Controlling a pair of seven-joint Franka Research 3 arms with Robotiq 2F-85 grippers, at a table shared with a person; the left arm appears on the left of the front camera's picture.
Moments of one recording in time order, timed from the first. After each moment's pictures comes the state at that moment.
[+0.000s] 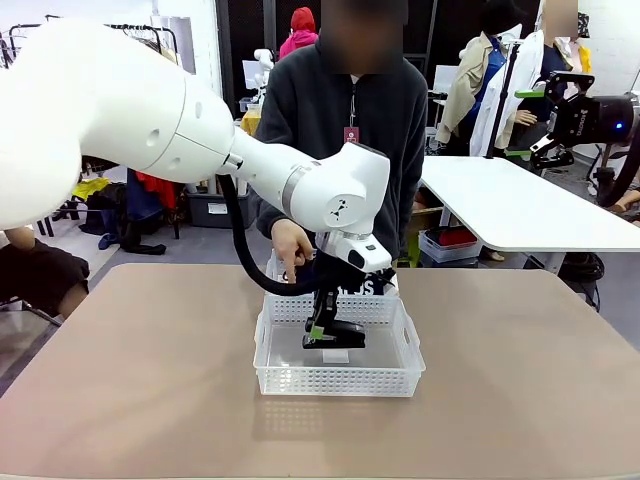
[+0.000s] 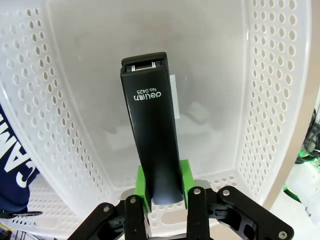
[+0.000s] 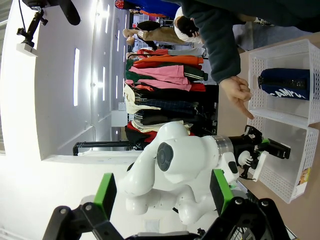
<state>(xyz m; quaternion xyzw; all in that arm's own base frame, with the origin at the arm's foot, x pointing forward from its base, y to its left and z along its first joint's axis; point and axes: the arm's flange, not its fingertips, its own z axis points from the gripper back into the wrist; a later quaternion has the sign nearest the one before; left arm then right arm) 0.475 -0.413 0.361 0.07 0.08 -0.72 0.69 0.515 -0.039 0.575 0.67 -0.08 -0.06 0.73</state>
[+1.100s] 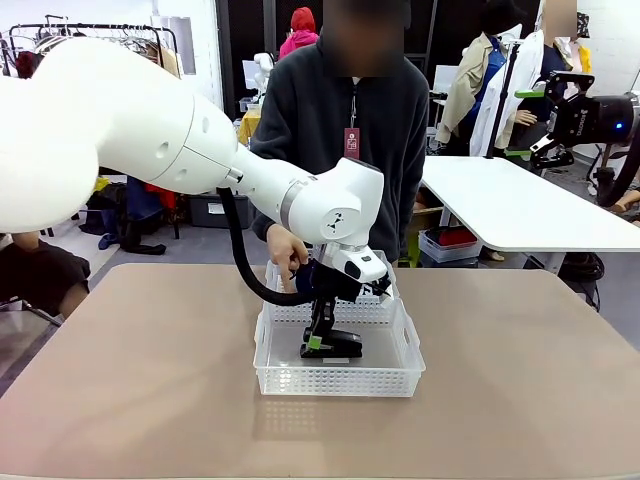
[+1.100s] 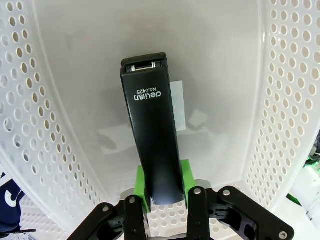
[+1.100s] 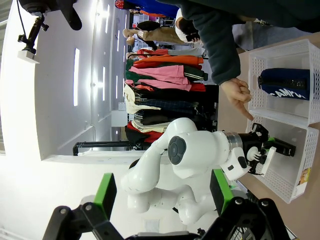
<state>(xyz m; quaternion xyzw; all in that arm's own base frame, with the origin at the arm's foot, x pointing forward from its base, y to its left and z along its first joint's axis) 0.483 -0.410 0.335 0.05 0.08 -0.72 0.69 0.515 -0.039 0.575 0.67 -0.08 -0.06 0.73</state>
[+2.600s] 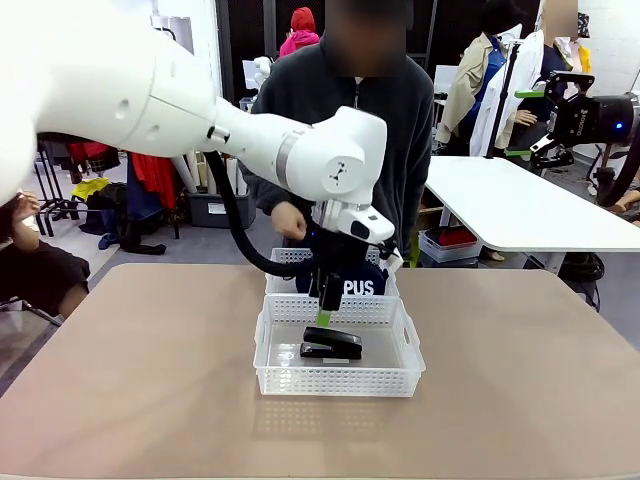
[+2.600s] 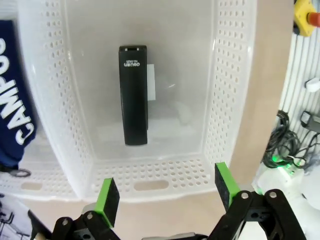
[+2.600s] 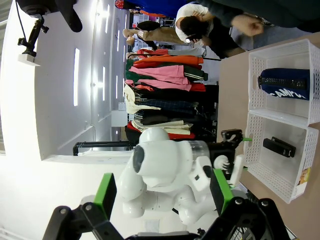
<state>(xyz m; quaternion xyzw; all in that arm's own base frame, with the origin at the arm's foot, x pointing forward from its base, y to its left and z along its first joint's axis) 0.455 -0.405 0.430 0.05 0.07 -0.68 0.73 0.515 -0.039 0.575 0.67 -0.08 -0.06 0.73</state>
